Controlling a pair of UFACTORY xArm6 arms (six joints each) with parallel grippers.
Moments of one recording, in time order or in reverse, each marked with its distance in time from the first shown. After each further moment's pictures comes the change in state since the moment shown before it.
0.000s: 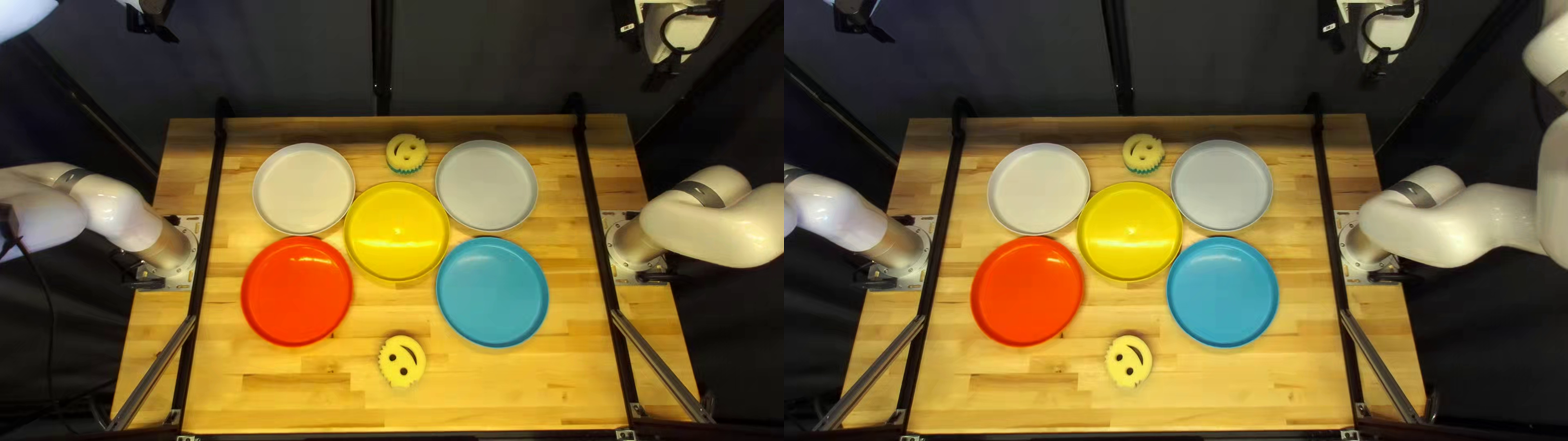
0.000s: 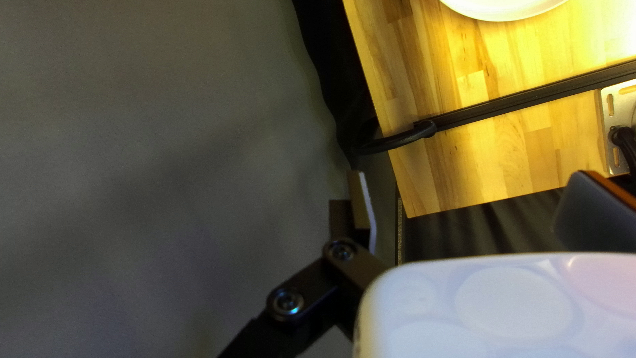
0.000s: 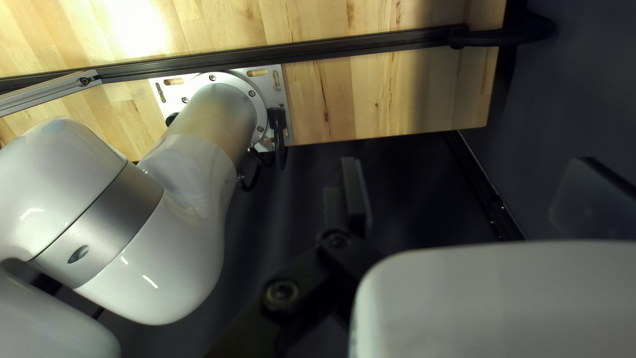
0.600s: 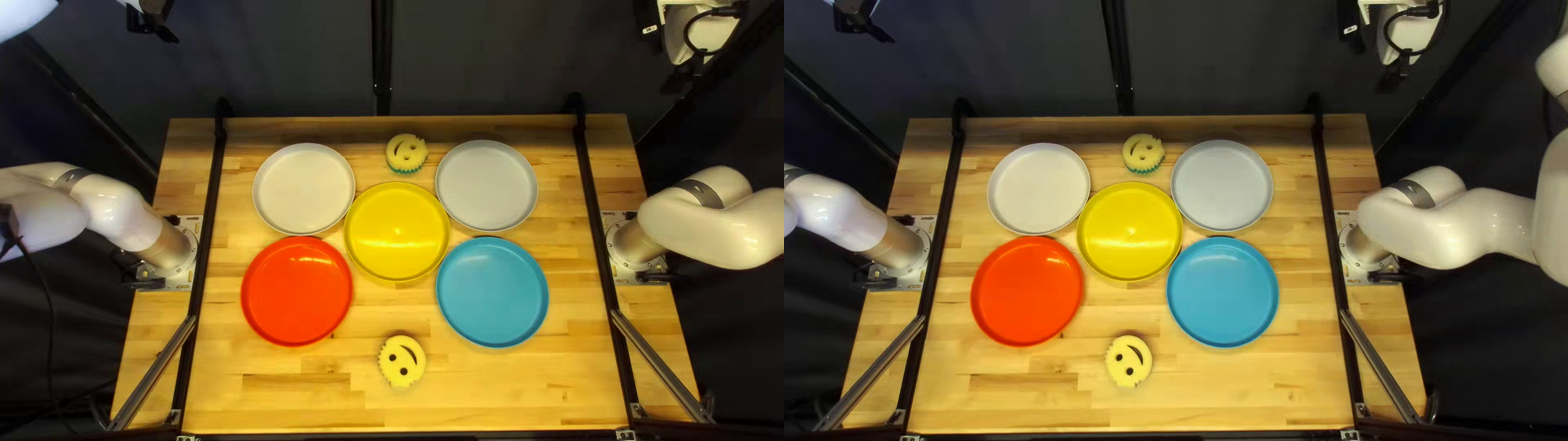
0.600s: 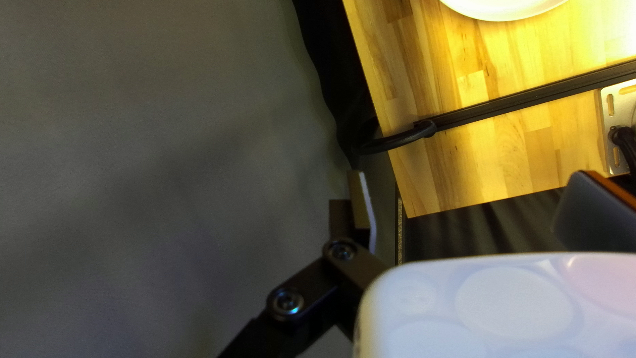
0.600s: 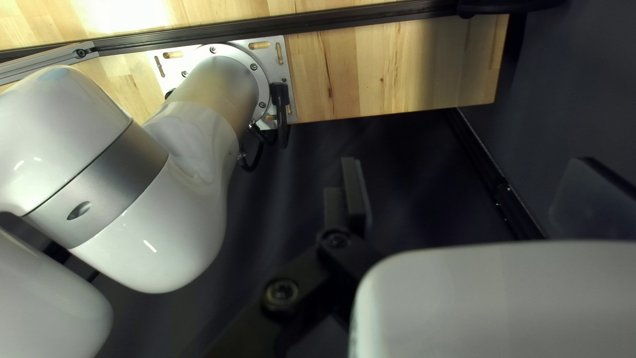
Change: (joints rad) left arm 0.000 0.000 0.000 0.000 0.000 0.000; right arm -0.032 -0.041 0.008 -0.009 0.036 -0.038
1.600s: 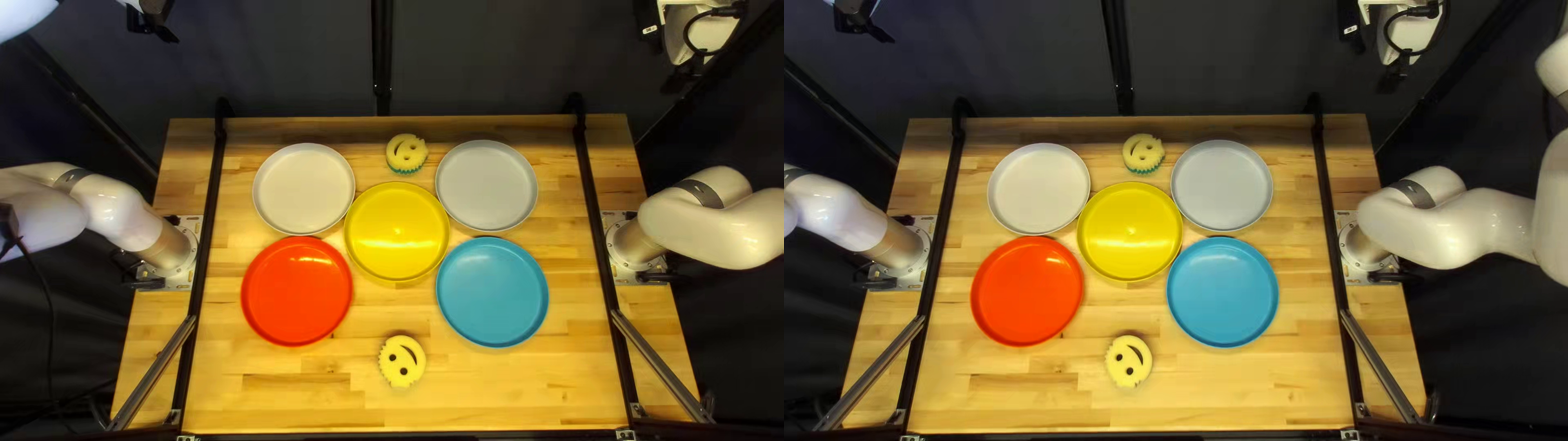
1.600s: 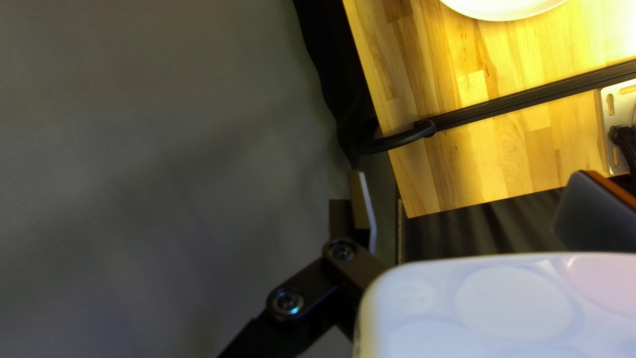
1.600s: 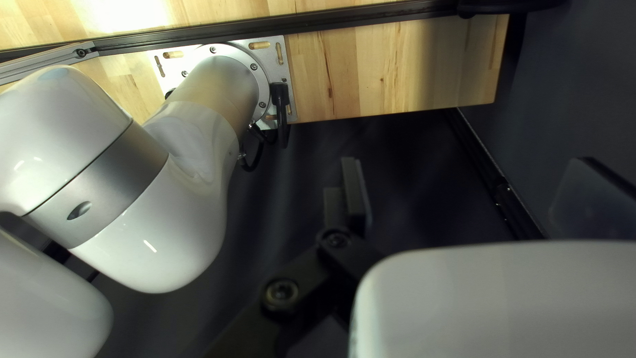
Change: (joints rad) left arm -0.161 -0.064 0.122 0.001 -0.064 -0.105; right arm 0.000 0.000 0.000 0.000 0.000 0.000
